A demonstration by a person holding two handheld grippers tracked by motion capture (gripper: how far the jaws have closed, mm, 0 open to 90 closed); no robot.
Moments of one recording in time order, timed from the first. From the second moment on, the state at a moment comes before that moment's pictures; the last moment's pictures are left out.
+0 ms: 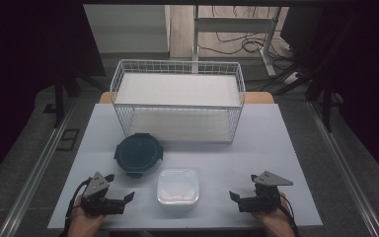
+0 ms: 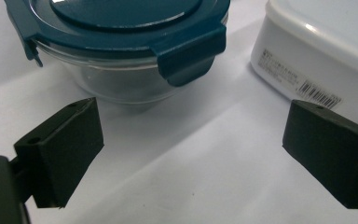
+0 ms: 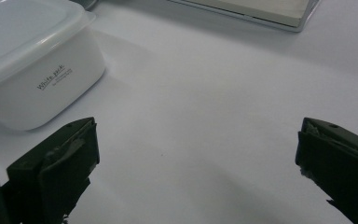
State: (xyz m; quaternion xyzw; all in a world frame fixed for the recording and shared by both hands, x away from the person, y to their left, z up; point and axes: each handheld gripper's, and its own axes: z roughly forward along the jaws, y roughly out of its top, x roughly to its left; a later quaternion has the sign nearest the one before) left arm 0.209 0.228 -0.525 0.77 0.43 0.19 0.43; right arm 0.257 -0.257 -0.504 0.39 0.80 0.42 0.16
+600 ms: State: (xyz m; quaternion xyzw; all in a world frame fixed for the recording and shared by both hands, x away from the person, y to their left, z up) left arm 0.206 0.224 -0.521 0.78 0.42 0.19 0.43; right arm 0.254 -0.255 -0.493 0.39 0.80 0.42 0.18
